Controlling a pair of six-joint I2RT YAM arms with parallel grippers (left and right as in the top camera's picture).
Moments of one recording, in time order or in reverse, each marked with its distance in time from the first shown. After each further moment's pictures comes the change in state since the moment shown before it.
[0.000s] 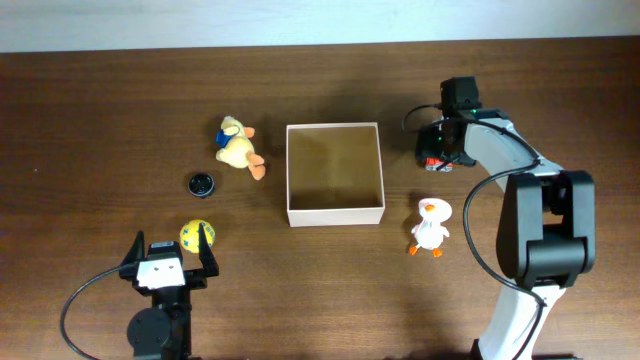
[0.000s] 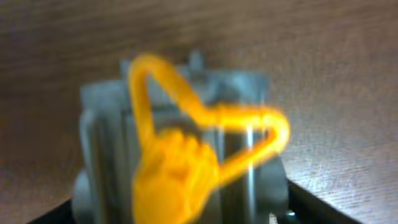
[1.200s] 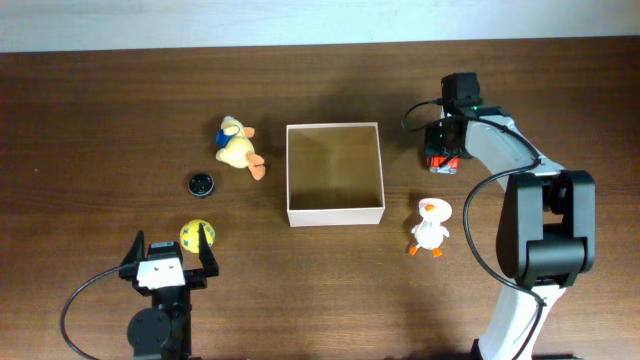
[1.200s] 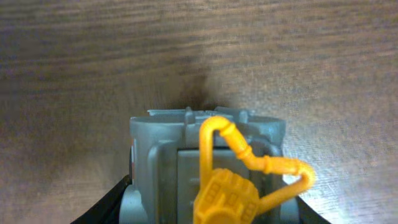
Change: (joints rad) left arm 0.000 0.000 0.000 0.000 0.000 0.000; right arm -0.001 0.002 0.040 -0.036 0.040 -0.097
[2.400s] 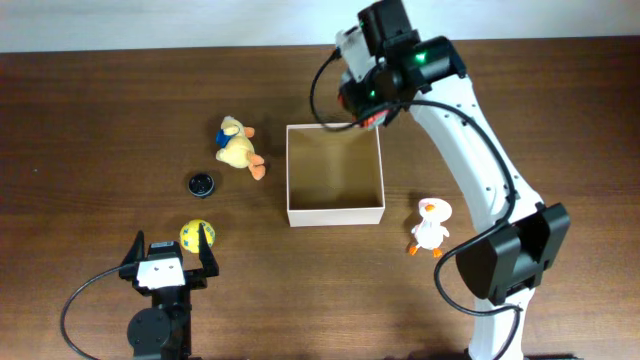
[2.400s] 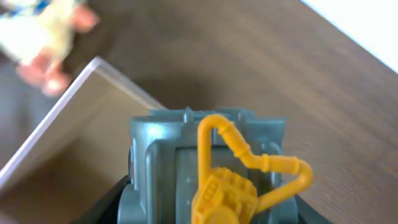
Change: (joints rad) left arm 0.000 0.000 0.000 0.000 0.000 0.000; right arm 0.353 0.000 0.703 -0.555 -0.179 -0.420
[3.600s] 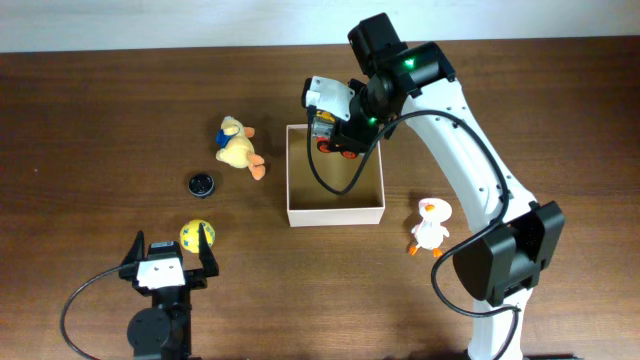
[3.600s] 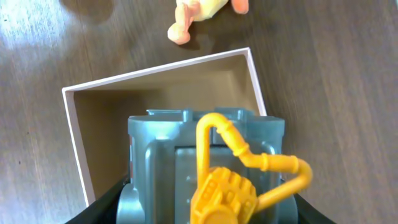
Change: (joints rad) left arm 0.000 0.000 0.000 0.000 0.000 0.000; right arm 0.019 0.002 -0.031 -0.108 -0.296 -0.605
